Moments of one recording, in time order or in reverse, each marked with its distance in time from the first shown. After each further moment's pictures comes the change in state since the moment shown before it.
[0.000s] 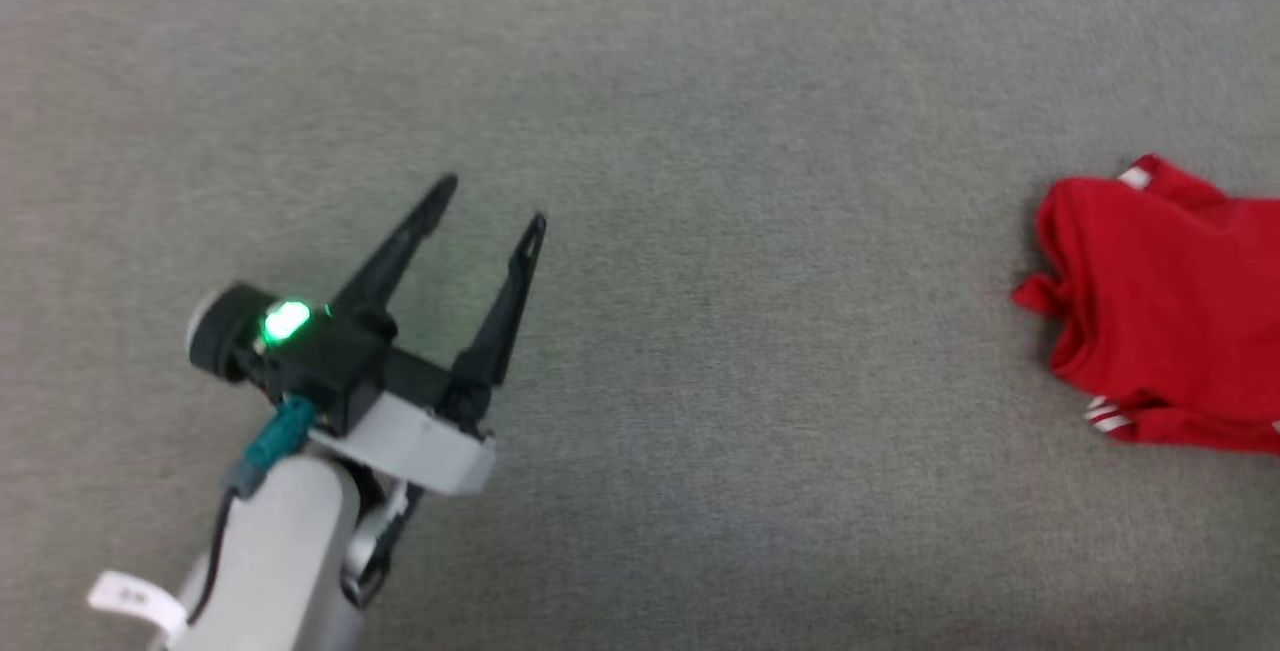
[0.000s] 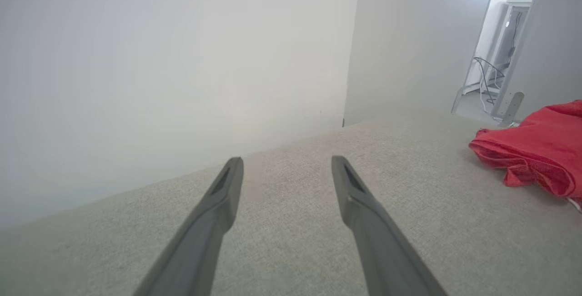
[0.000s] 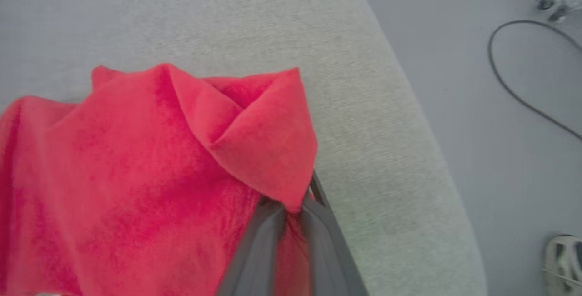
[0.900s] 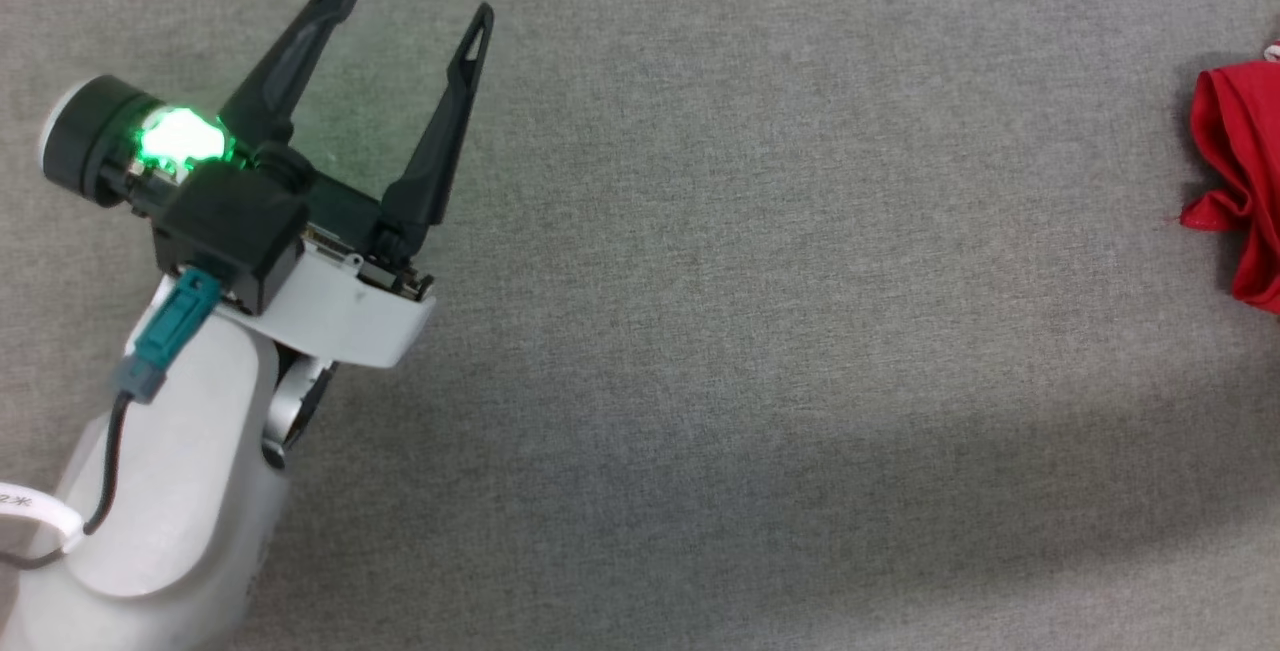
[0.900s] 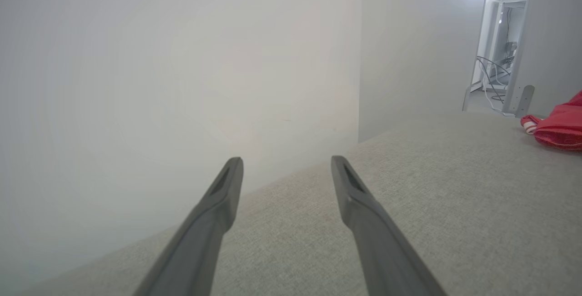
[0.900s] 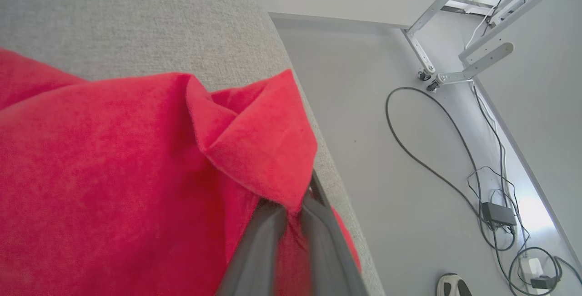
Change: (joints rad) left arm -0.253 0.102 -0.001 -0.056 0.048 0.005 0.000; right arm -0.494 0.018 0.192 0.625 -0.307 0.000 -0.502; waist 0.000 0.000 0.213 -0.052
